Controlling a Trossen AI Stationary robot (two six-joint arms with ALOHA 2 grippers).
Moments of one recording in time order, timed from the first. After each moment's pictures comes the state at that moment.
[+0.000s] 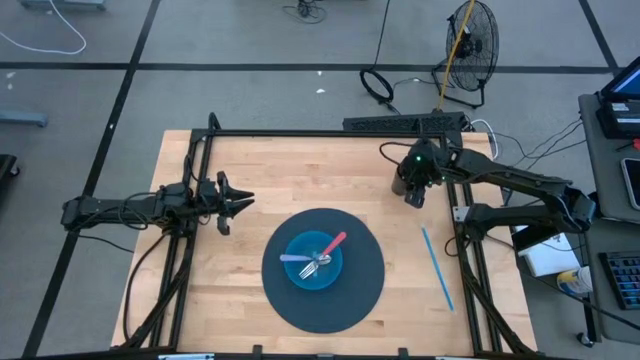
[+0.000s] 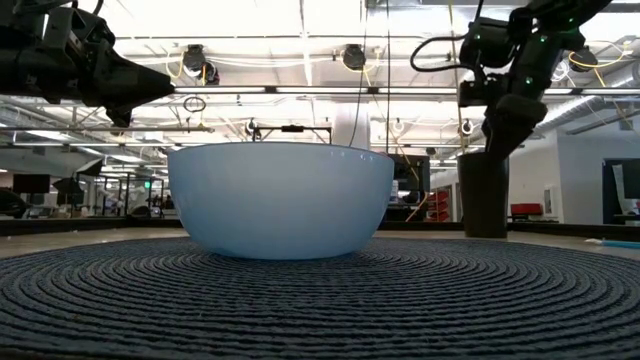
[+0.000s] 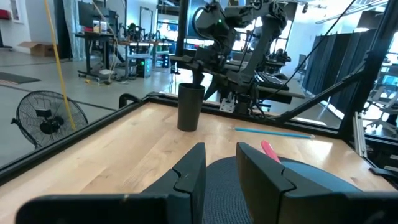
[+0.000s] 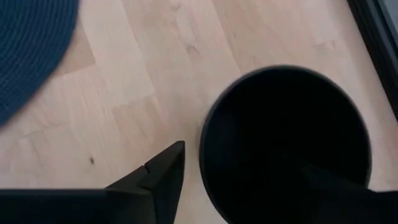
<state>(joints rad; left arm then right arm) 0.06 0.22 0.05 0.20 -0.11 -0.14 -0.55 1.05 0.74 -0.76 0.00 -0.20</state>
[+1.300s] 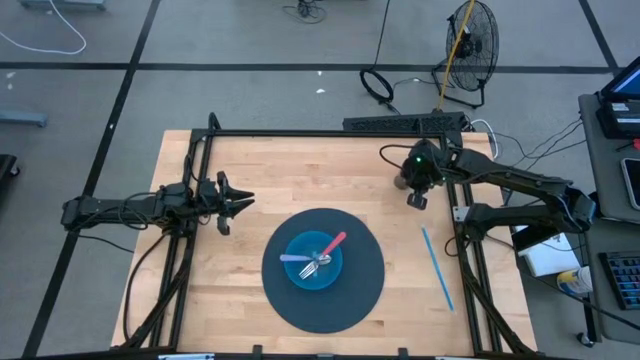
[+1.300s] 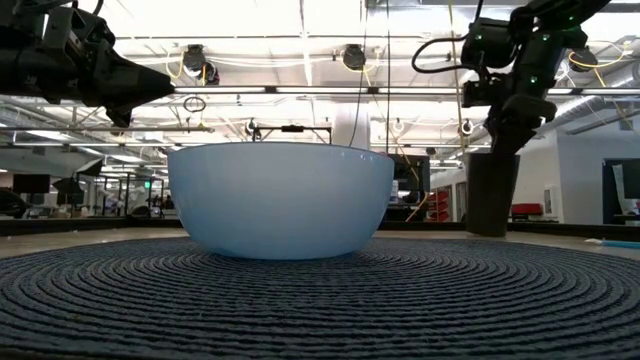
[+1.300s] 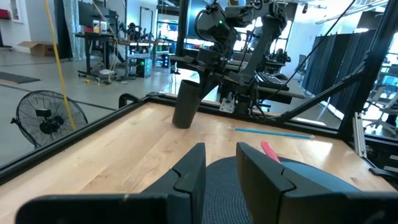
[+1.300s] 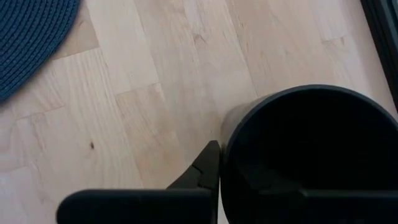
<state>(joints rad) 0.06 0.22 0.05 0.20 -0.11 -0.14 -0.55 1.05 0.74 -0.81 0.00 -0.25</state>
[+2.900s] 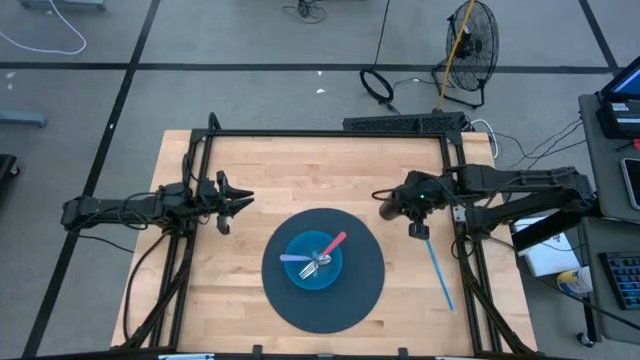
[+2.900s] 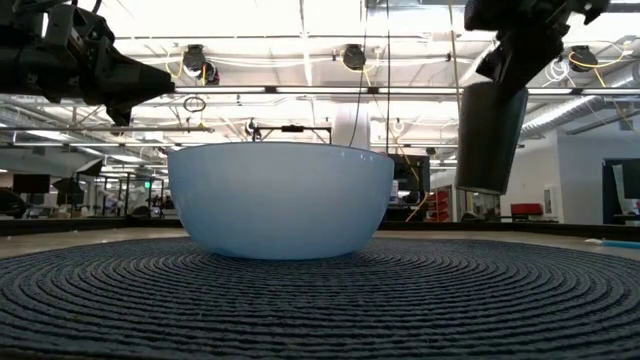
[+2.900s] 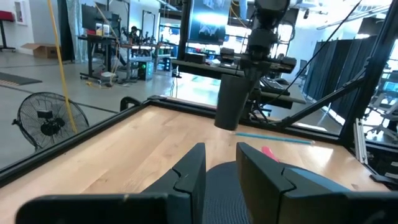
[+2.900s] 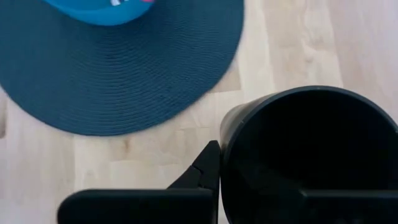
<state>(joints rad) 0.06 0.22 0.05 0.22 -0.12 -0.15 -0.02 1.05 0.97 -0.97 0.00 0.08</state>
